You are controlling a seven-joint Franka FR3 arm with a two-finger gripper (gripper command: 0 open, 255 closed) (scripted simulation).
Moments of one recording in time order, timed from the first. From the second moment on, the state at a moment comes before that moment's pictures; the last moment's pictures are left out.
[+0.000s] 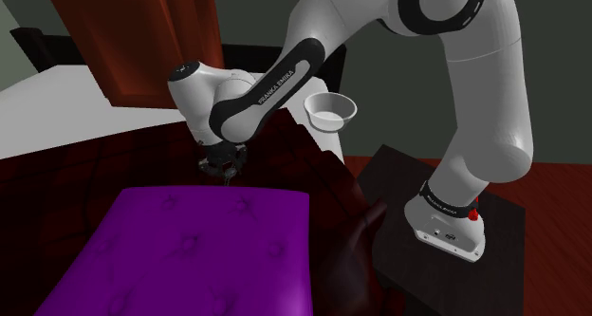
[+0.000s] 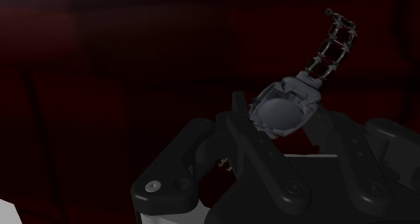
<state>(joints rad) 0.14 0.58 0.48 -1.79 -0.43 2.15 1.26</state>
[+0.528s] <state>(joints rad) 0.14 0.58 0.48 -1.79 -0.42 2.15 1.26</state>
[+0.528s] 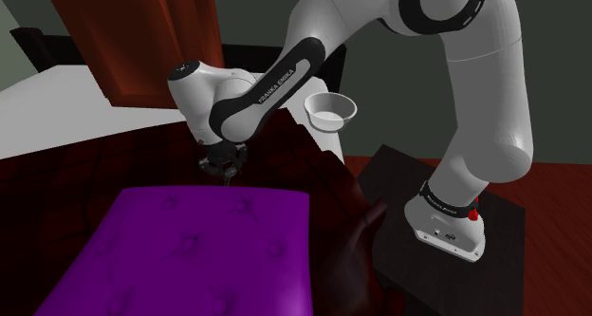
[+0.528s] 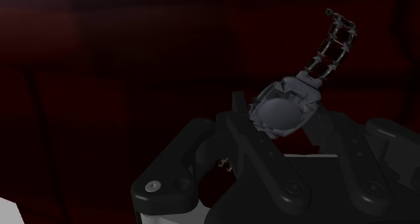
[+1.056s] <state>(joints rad) 0.12 0.52 0.50 -1.77 -0.39 2.08 1.23</state>
